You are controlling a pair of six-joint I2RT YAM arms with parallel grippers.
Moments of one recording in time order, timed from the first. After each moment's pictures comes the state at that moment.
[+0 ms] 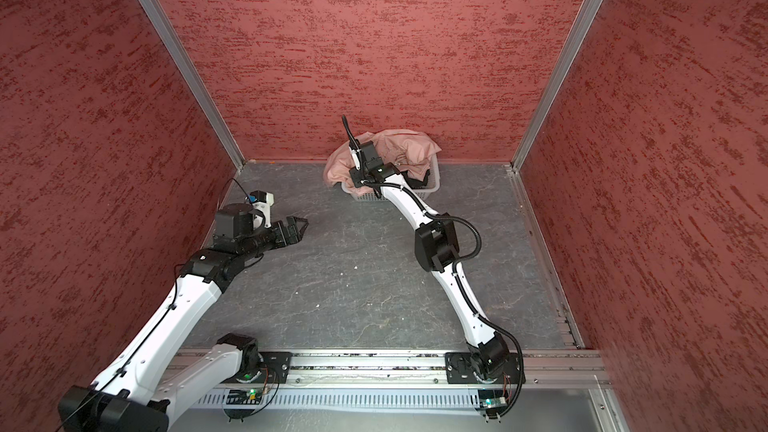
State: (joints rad) left arm -0.19 0.95 0.83 -0.49 0.20 -0.44; right arm 0.54 2.60 2.56 -0.62 0.04 0.02
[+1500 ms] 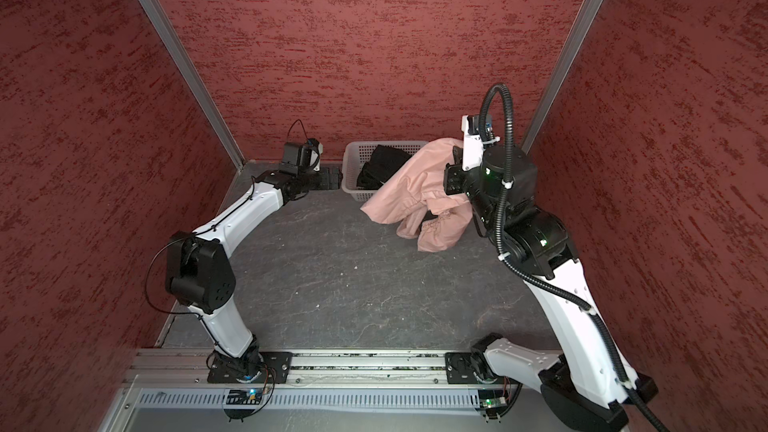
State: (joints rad) left arm -0.32 1.81 1.57 -0.45 0.03 -0.24; right arm 0.49 1.12 1.65 -0.73 0.34 0.07
